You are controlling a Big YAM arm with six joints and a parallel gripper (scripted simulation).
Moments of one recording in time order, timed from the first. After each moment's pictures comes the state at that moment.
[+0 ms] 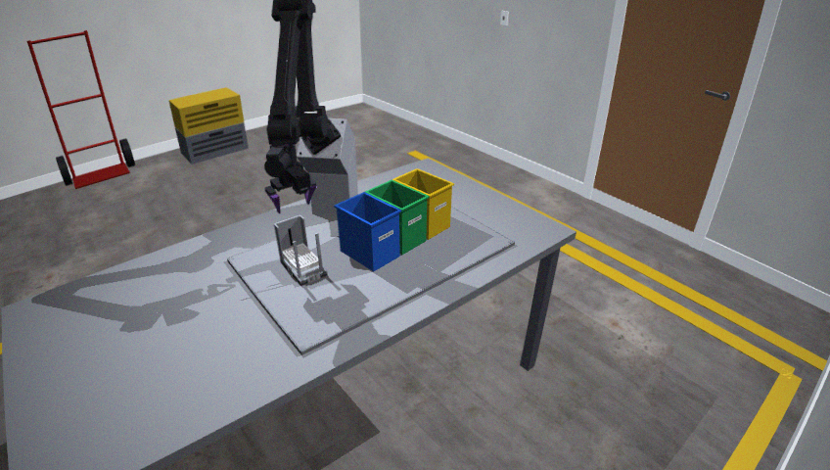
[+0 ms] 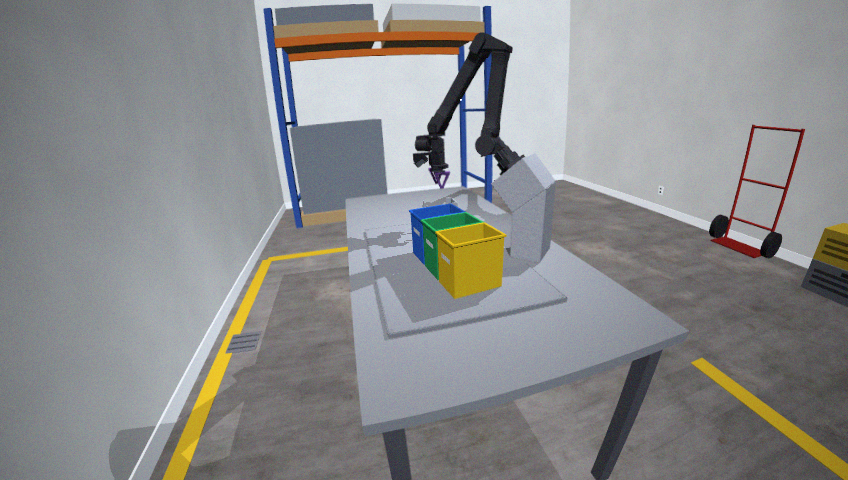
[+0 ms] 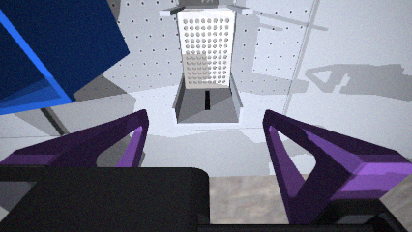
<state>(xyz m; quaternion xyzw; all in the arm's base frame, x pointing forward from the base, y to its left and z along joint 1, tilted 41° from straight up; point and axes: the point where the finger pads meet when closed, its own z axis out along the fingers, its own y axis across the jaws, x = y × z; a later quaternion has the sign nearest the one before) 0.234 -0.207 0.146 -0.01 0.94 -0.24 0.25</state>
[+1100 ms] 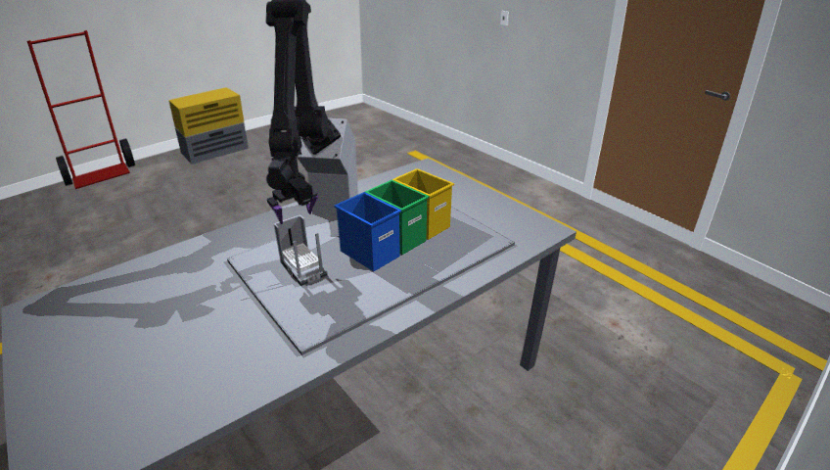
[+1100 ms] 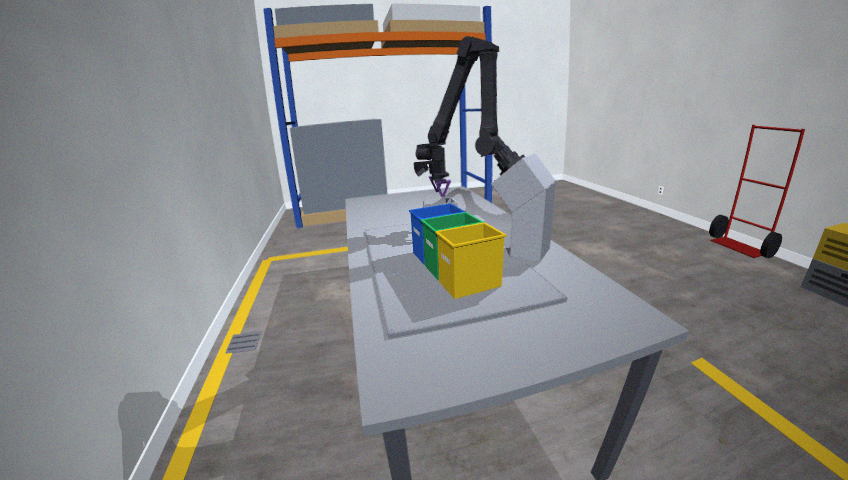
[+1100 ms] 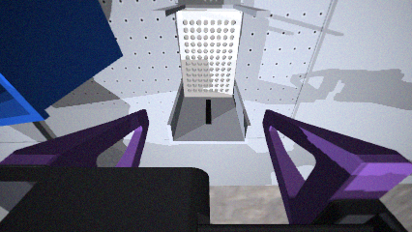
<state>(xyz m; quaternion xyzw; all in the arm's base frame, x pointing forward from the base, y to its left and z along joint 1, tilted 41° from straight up) 0.251 -0.222 0.117 -0.02 0.94 -0.24 0.25</state>
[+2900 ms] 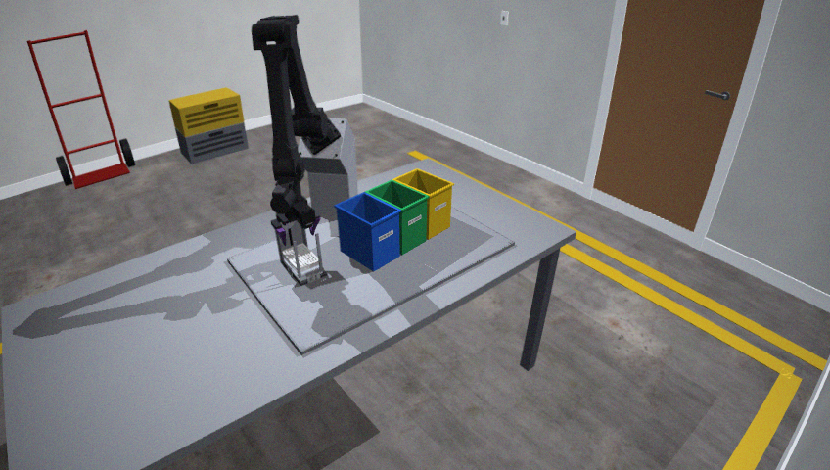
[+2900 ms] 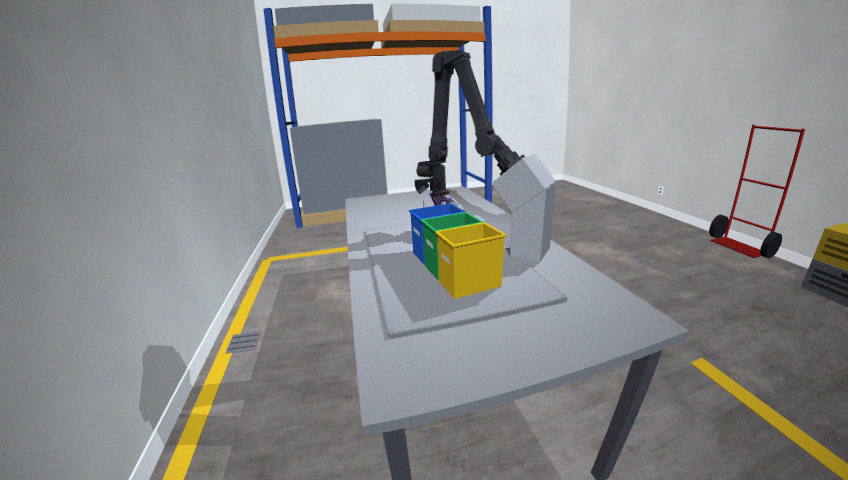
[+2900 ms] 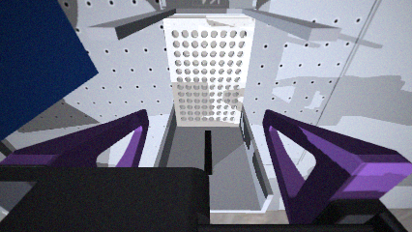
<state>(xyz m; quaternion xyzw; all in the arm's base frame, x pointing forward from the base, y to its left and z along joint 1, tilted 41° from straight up) 0.289 -0.257 0.058 -0.02 0.94 -0.24 0.25</state>
